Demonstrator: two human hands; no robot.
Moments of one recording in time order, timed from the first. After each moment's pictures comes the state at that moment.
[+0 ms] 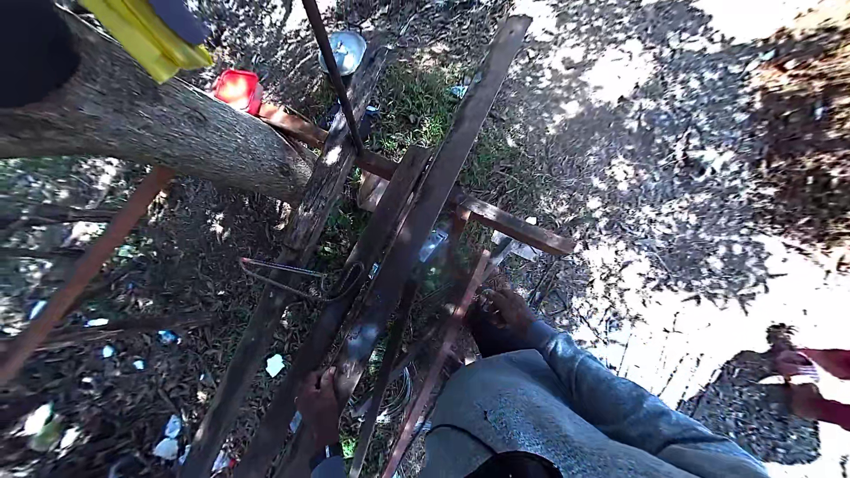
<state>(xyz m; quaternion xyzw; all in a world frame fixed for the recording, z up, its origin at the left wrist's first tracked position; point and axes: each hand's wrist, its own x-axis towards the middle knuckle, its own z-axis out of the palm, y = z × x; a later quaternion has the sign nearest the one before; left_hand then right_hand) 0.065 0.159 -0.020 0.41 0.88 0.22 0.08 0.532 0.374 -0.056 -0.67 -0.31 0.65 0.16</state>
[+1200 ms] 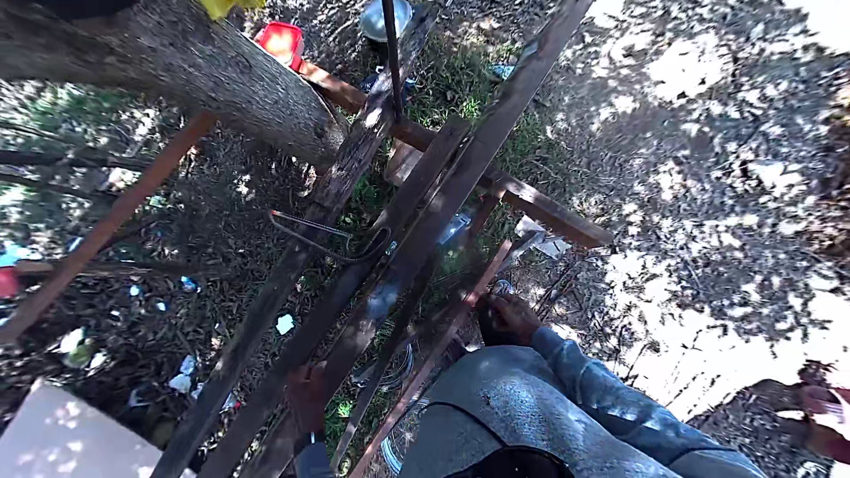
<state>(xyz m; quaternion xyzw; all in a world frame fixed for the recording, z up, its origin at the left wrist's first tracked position) 0.028 0.059 0.000 0.33 0.92 0.18 0.13 0.497 0.318 -0.068 -0.65 -0.37 0.66 0.09</state>
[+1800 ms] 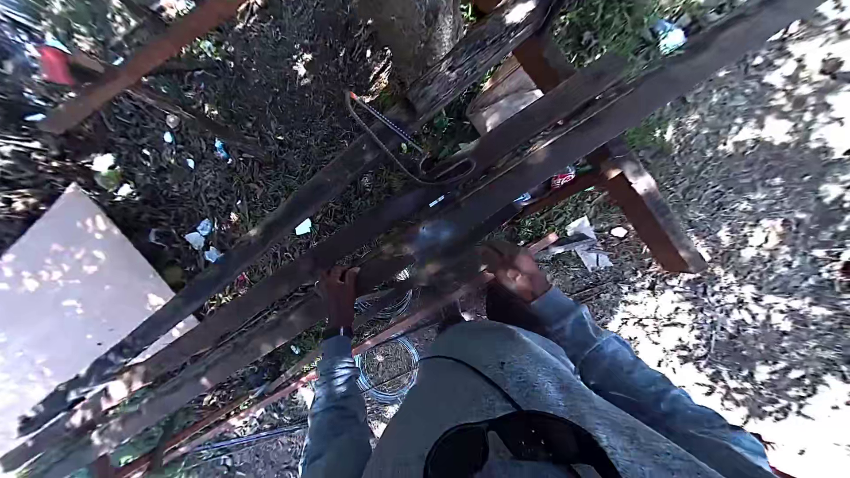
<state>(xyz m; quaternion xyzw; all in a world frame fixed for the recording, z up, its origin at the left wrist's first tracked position) 0.045 0.051 -0.009 0.27 0.93 0.22 0.08 0.361 0.321 0.033 -0.40 -0.77 0.49 0.06</state>
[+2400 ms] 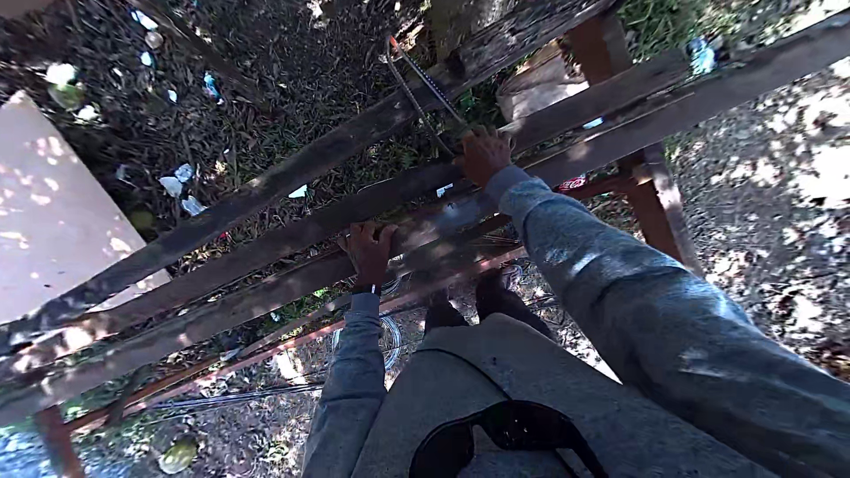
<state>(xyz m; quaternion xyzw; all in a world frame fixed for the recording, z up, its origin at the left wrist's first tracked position) 0.066 0.086 -0.050 0.29 0.92 0.25 0.02 0.149 0.414 0.024 -0.33 -0.93 0.13 -0.06</state>
